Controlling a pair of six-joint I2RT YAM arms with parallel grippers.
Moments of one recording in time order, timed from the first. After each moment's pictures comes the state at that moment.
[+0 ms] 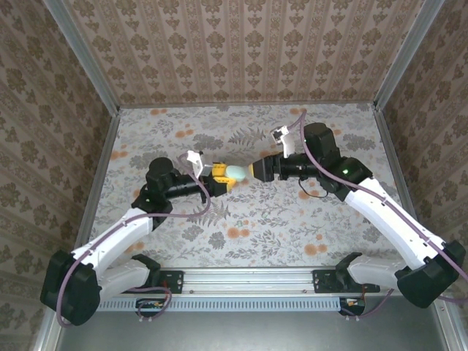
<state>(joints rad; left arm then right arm) -0.55 1.05 0.59 0.42 0.82 -0.08 0.53 1.19 1.18 -0.50 -0.54 0.45</state>
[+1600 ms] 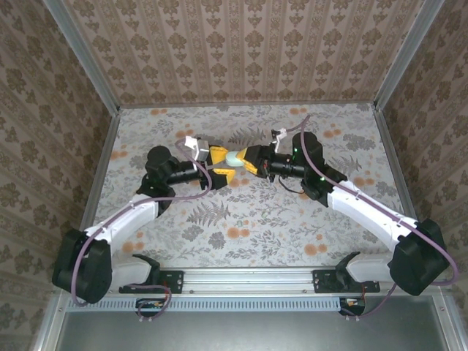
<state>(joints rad) -0.46 1.24 0.67 0.63 1.00 -0.22 0.55 1.28 0.94 0.16 -0.60 1.36</state>
